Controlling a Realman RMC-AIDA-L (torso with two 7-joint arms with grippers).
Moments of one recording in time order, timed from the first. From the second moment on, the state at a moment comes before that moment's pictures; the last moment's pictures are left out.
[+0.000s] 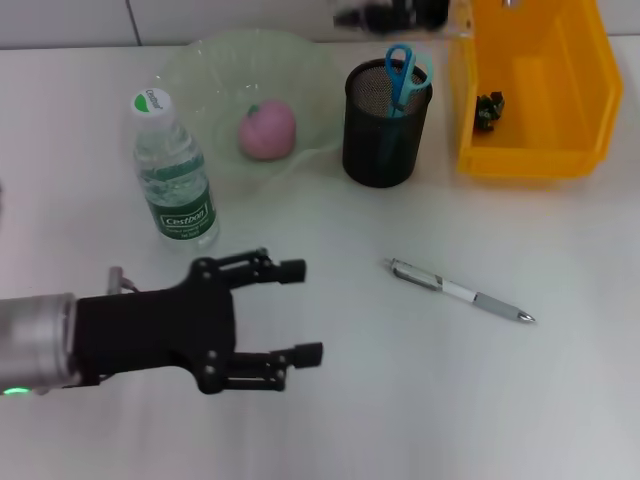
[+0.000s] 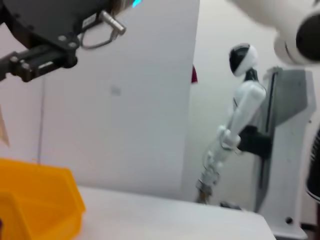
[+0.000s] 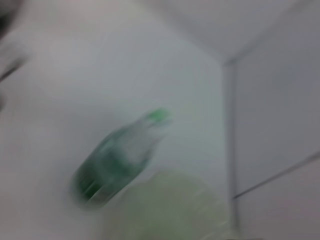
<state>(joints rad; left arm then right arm) -0.37 -2.06 1.15 0.56 1.60 1.71 -1.06 0.88 2.08 -1.09 -1.41 -2.30 -1.45 1.68</state>
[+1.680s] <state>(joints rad) -0.29 -2.03 1.01 0.55 1.60 1.86 -1.04 0.56 2.09 -1.43 -0.65 -0.88 -0.88 0.97</state>
